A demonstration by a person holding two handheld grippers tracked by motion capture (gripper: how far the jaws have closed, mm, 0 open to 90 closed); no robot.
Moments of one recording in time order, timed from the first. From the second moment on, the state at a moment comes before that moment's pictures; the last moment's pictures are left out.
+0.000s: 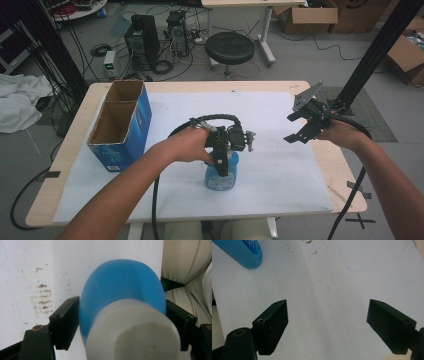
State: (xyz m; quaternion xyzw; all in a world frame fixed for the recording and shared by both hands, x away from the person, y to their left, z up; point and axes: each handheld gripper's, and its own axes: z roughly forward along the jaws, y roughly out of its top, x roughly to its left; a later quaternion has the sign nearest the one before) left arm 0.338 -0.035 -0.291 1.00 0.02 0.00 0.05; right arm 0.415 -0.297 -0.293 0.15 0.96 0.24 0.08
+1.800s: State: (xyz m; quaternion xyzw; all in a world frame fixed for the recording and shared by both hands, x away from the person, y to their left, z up) left arm 0.348 -0.012 -0.211 0.97 0.20 0.03 0.11; right arm 0.415 -0.291 -0.296 0.15 0.96 0.24 0.07
